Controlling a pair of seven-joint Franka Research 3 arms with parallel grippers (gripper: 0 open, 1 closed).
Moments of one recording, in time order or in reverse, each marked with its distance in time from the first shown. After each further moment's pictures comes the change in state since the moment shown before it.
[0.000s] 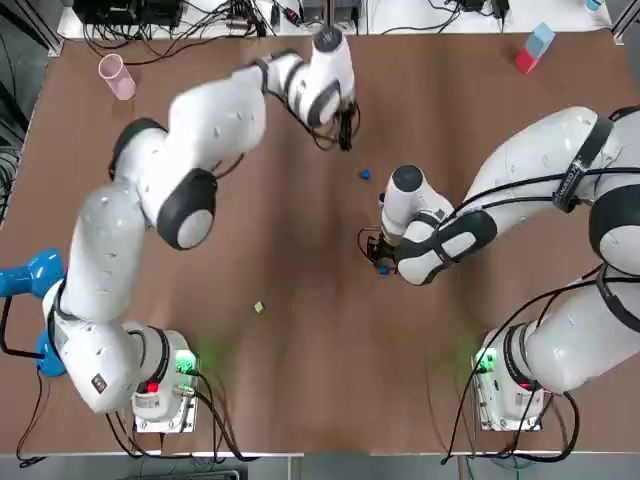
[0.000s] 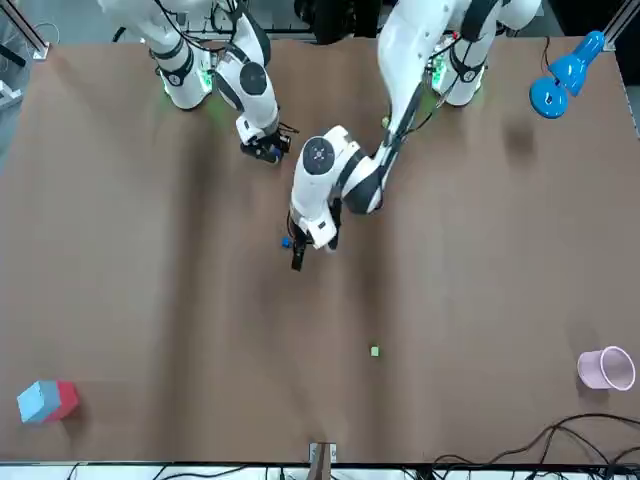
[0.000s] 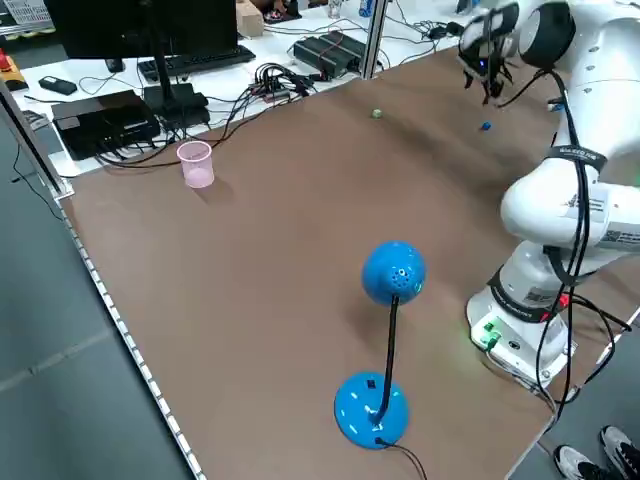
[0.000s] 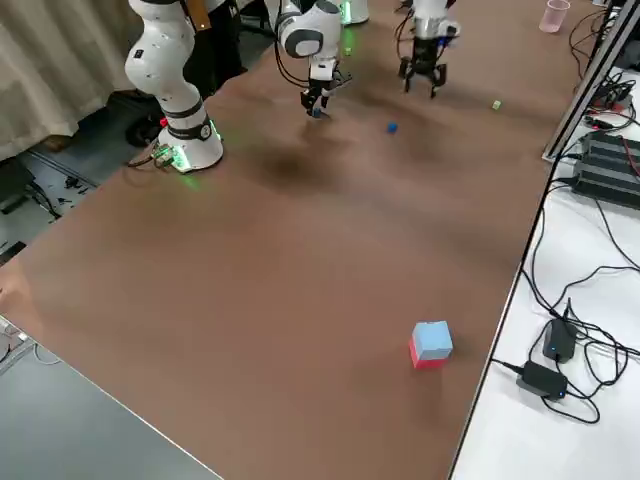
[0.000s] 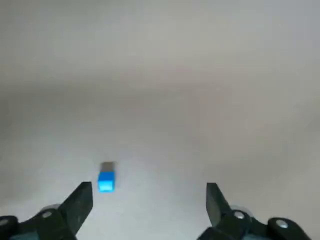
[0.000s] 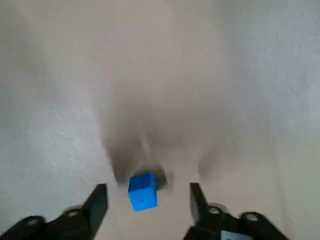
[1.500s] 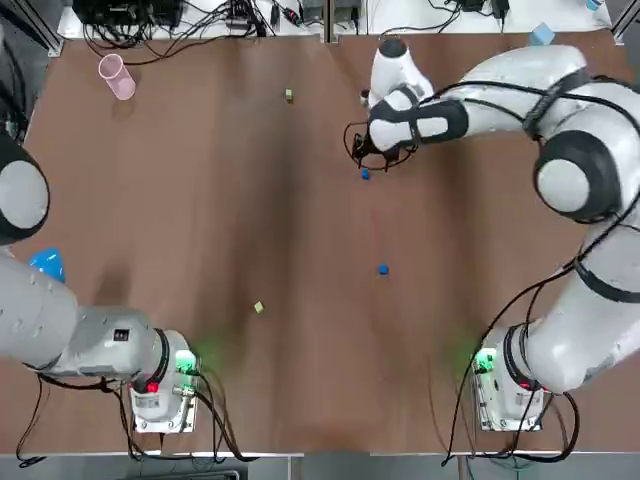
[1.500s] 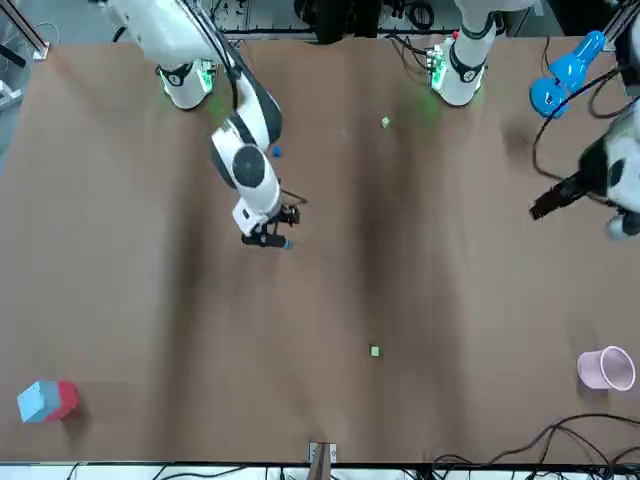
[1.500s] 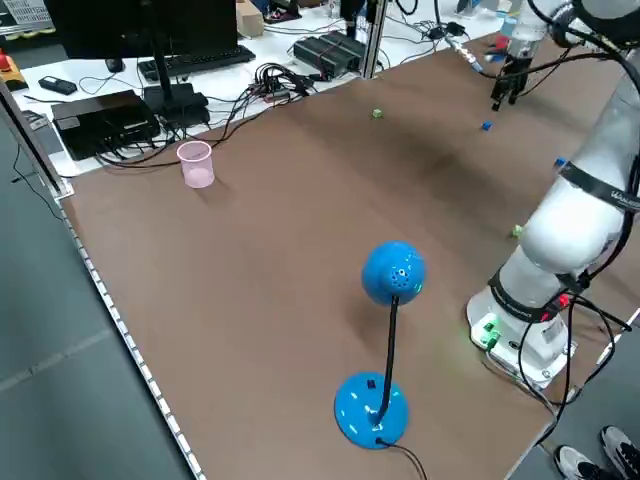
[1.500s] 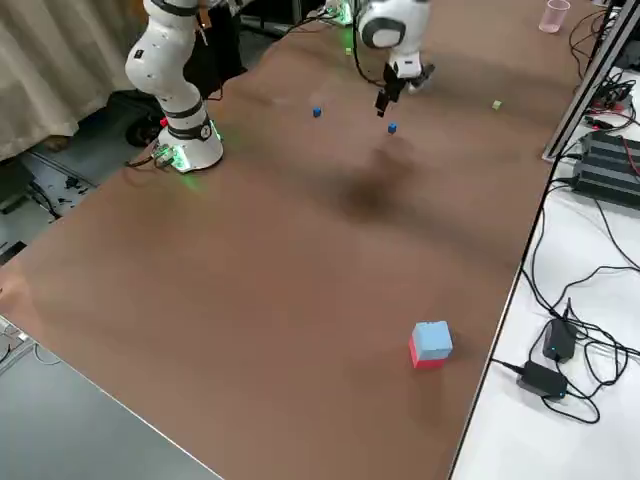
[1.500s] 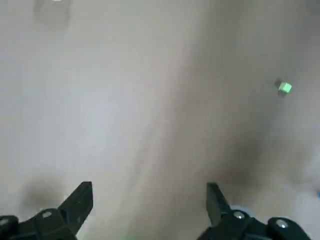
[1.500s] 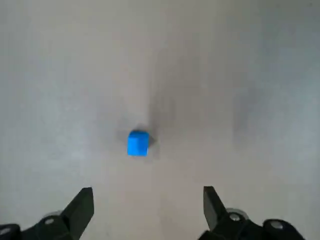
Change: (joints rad) left arm 0.832 -0.701 -0.042 -0.257 0.001 -0.695 1.842; right arm 0.024 0.304 -0.259 0.694 -0.039 -0.373 -0.430
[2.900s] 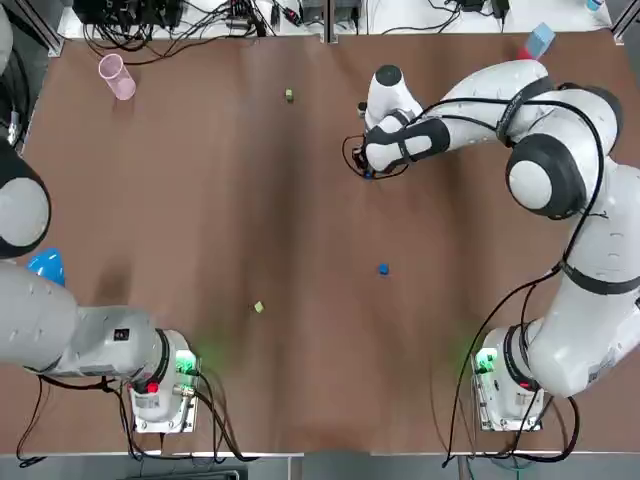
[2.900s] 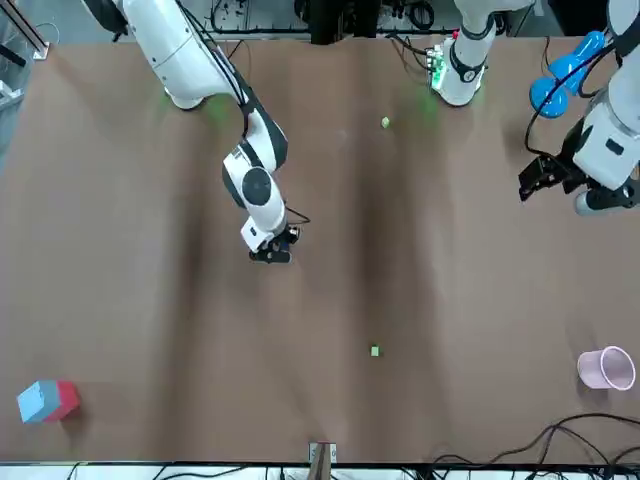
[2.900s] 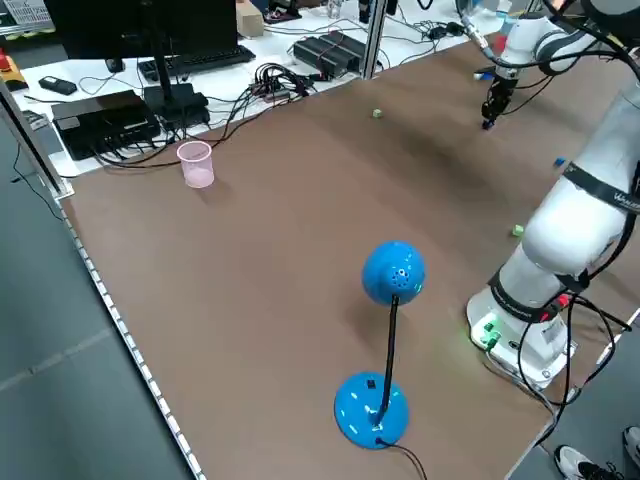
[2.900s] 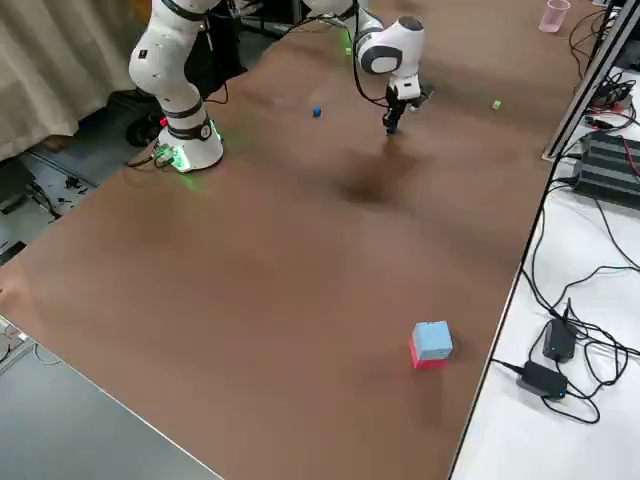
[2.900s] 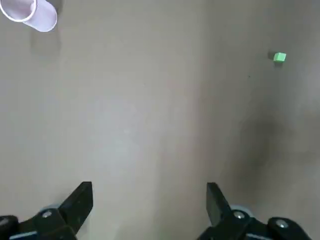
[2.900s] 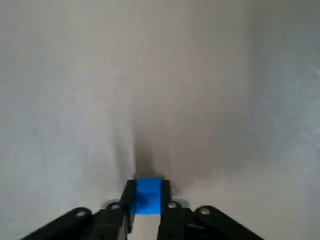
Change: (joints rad) left arm -0.041 -0.019 -0.088 0.016 0.094 -0.029 0.043; right arm 0.090 0.092 -0.106 0.016 -0.031 0.154 -0.003
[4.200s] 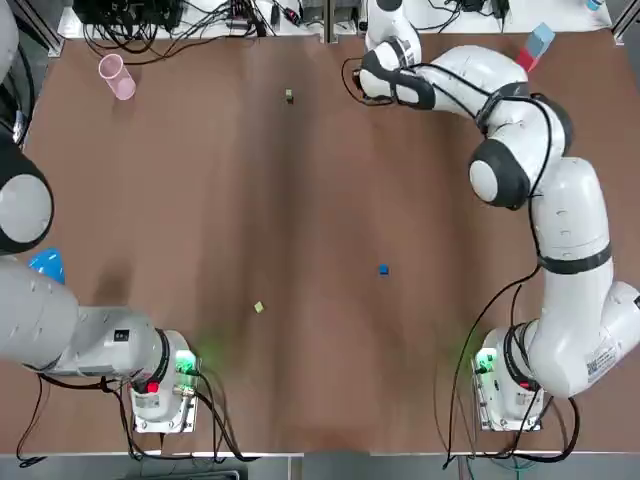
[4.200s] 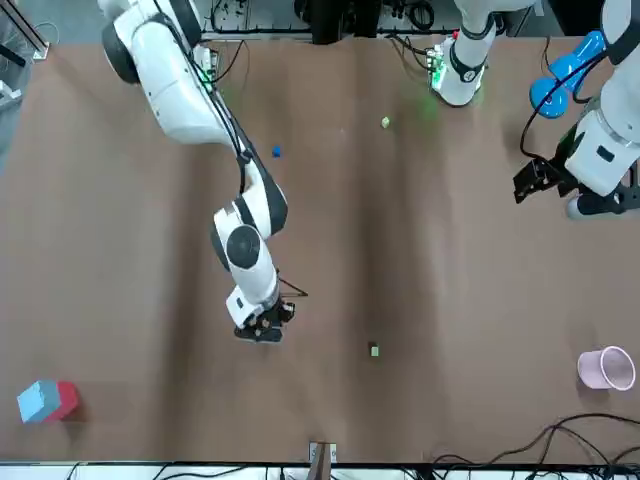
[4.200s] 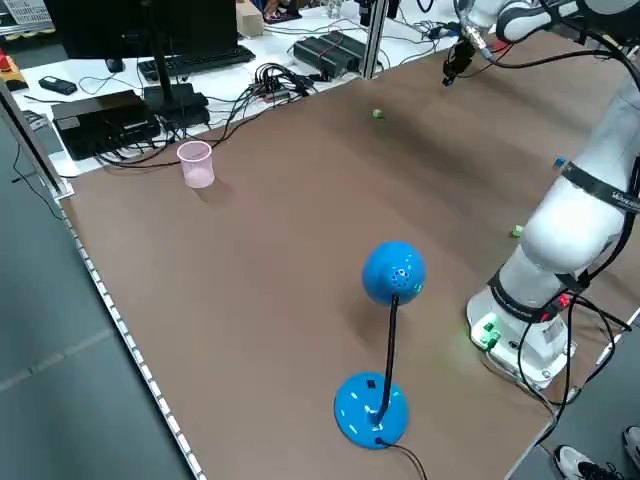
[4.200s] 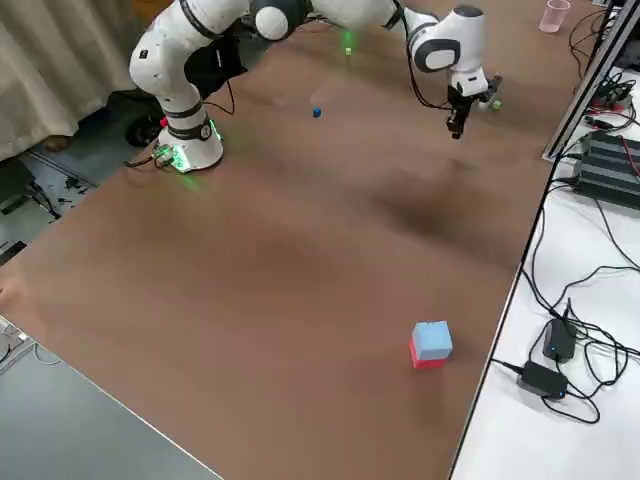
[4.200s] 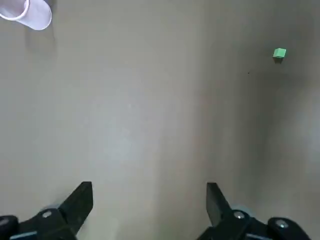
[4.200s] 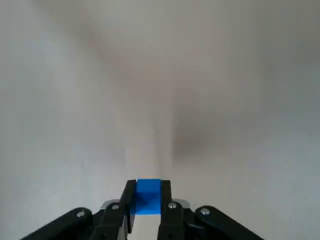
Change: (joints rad) left arm -0.011 0.020 0.002 0.005 0.000 -0.001 0.002; right arm 0.016 0.348 -0.153 0.751 -0.011 -0.209 -0.161
